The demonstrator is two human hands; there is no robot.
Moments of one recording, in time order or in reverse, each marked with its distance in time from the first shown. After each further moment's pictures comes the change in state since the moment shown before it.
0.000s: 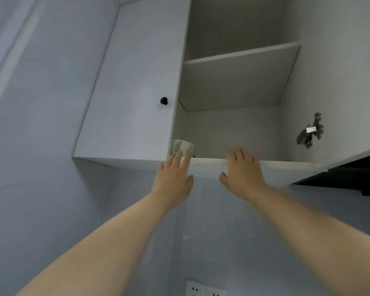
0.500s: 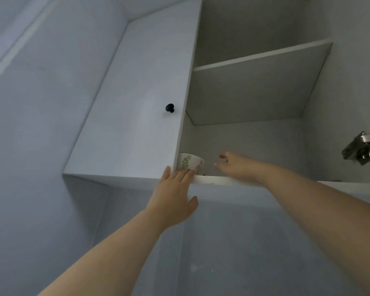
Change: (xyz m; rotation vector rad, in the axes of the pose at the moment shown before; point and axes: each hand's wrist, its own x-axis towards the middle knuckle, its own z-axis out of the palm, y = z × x) left_hand 0.059 -0.050 0.047 0.083 0.127 0.124; right_hand 0.117 -0.021 0.015 0.511 -0.297 -0.025
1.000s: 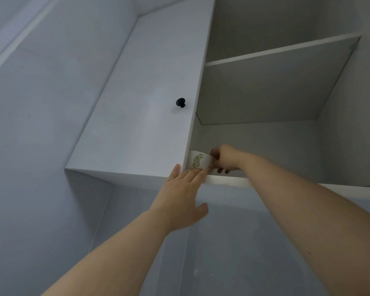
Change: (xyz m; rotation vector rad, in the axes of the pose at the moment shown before) left_hand 0.003 -0.012 0.009 -0.049 0.068 0.088; right_hand 0.068 -0.023 0.017 0.065 -0.071 -0.092
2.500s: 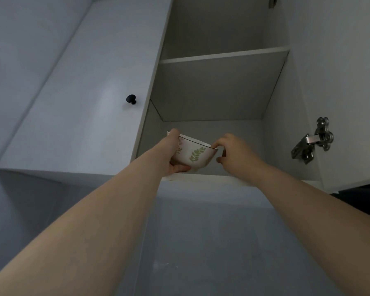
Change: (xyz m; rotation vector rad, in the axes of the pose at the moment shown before) left_hand 0.108 0.069 -0.043 -1.607 -0.156 -1.012; right_hand -0.094 0.076 -0.048 -0.213 0.501 -0.126
